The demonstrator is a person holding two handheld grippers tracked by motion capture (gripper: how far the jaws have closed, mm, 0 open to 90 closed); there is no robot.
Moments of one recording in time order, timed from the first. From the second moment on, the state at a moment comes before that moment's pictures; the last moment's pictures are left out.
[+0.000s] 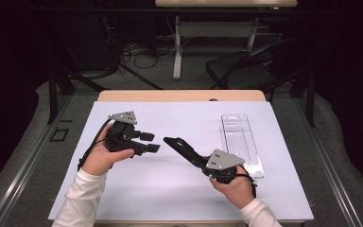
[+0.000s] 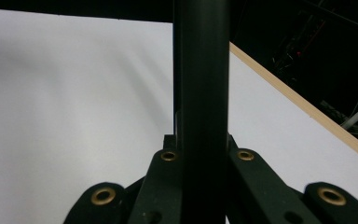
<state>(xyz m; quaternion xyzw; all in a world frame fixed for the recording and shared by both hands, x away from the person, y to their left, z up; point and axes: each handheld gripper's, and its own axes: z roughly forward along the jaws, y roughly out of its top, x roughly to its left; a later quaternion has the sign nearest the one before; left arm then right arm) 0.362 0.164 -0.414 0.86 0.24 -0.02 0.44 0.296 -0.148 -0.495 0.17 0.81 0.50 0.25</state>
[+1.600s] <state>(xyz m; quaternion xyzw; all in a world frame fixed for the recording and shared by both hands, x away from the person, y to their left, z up) 0.354 0.129 -0.430 0.86 0.16 -0.03 0.47 0.299 -0.140 -0.508 0.16 0.79 0.56 0.17</state>
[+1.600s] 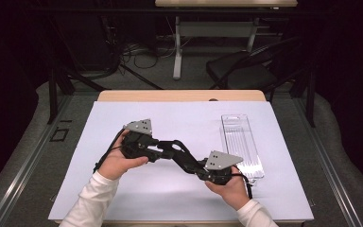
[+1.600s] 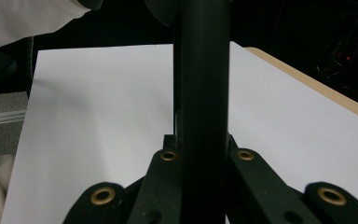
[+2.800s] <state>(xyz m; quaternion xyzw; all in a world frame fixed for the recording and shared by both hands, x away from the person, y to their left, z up) 0.351 0.127 -0.428 0.86 0.13 -0.05 0.49 0.299 -0.137 -0.510 0.15 0.79 0.58 0.14</state>
